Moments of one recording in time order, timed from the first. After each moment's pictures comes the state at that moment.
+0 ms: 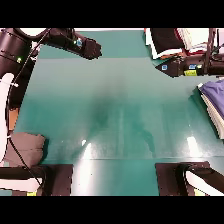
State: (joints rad) left arm -0.42 -1.49 1.94 1.17 -1.19 -1.43; right arm 0.04 -1.04 1.28 -0.76 1.14 1.11
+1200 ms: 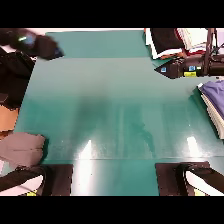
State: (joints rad) left arm -0.21 -1.20 1.83 1.27 -1.46 -1.44; right arm 0.04 -1.04 1.28 -0.76 1.18 1.11
